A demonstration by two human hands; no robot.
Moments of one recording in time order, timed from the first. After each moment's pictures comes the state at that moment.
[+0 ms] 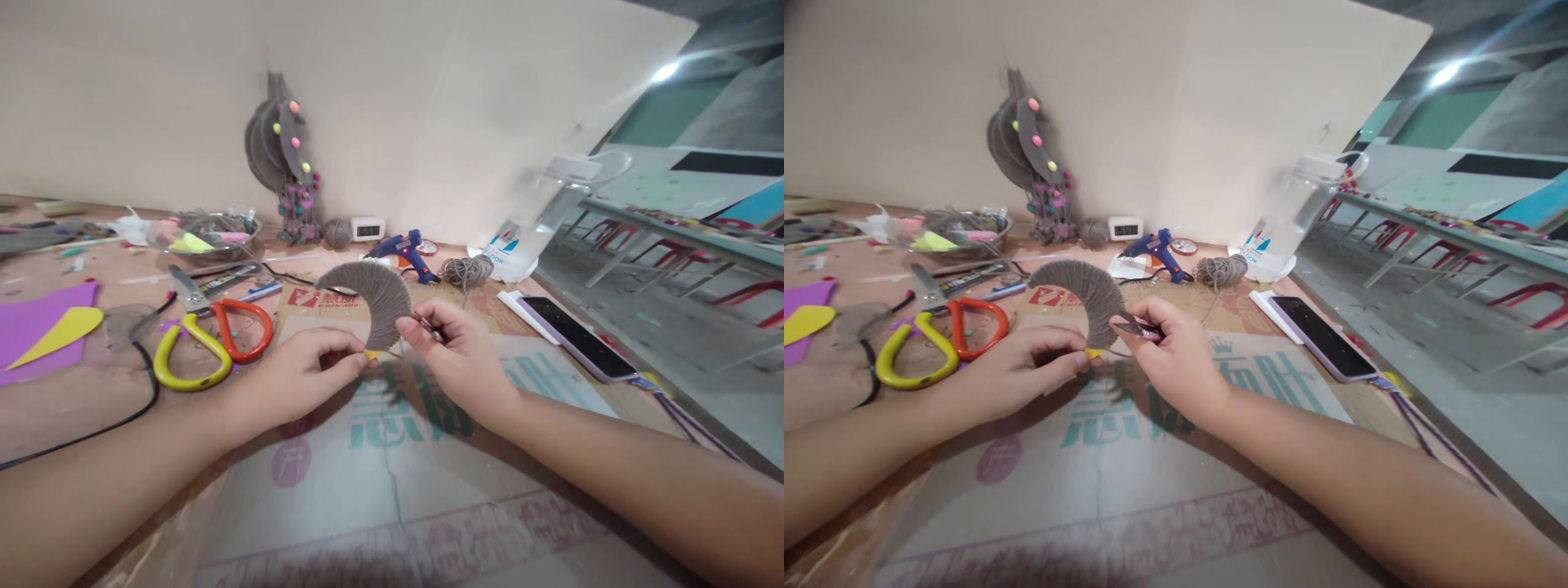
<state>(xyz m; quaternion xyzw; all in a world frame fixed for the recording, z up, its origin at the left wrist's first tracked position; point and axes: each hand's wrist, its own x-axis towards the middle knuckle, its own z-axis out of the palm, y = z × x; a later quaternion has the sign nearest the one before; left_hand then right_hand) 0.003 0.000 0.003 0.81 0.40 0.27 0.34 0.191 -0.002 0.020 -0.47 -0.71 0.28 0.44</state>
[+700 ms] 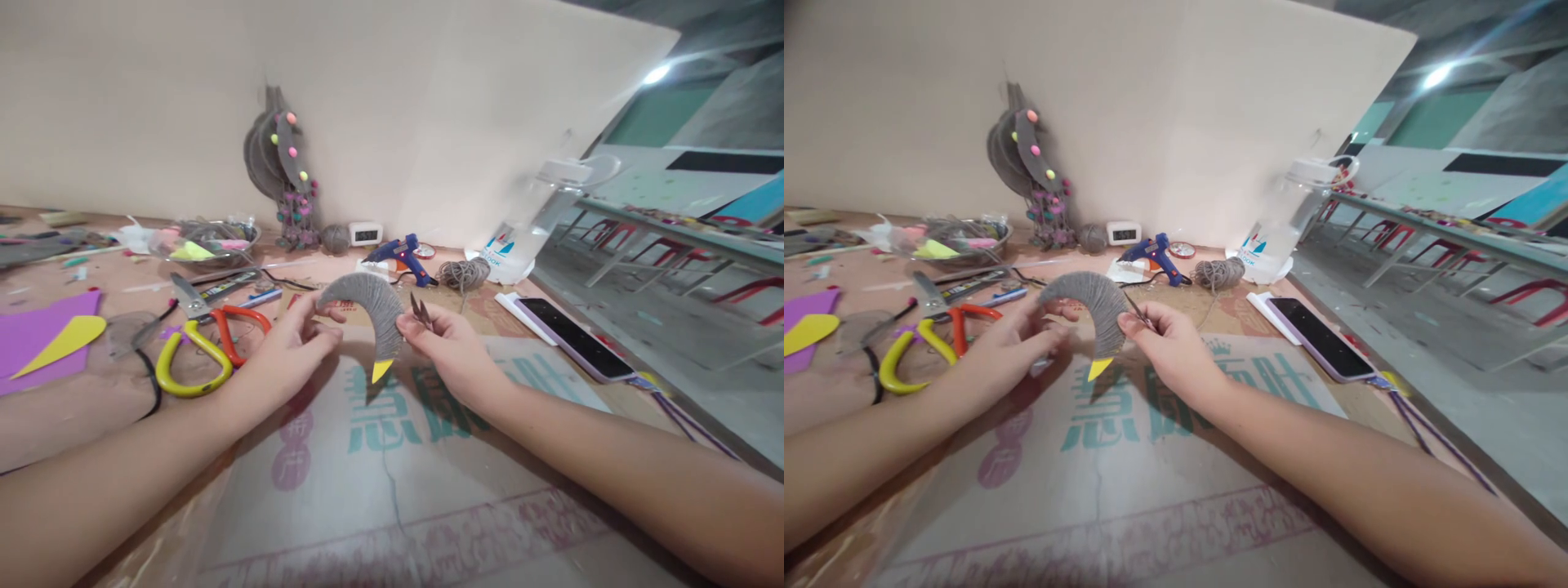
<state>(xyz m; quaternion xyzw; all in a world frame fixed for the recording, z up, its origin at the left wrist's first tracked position) 0.003 0.006 0.003 0.62 0.46 0.45 0.44 0.198 0.012 0.011 -0.43 -0.66 0.44 0.43</state>
